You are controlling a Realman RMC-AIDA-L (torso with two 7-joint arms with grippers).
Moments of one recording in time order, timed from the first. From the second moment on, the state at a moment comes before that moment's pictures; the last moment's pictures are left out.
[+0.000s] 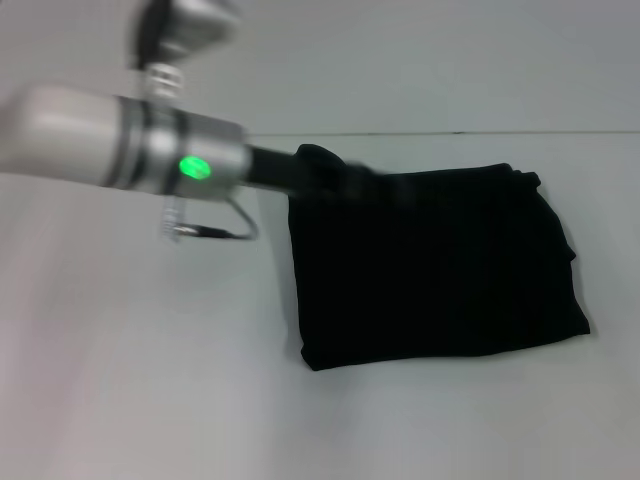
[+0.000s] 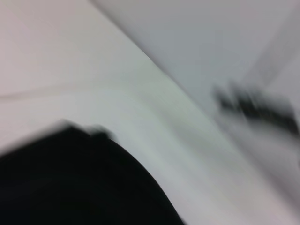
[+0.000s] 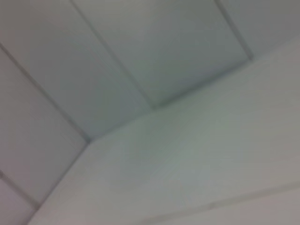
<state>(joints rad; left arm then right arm) -0.80 -2.10 1.07 0.85 2.00 1.29 -2.41 0.49 1.93 -0.41 -0.61 -1.87 -1.27 1.87</state>
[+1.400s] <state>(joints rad) -0.70 -2.04 0.57 0.76 2.04 1.41 -2.50 0.88 1.96 -0.77 -0.47 -2.45 -1.15 2.48</state>
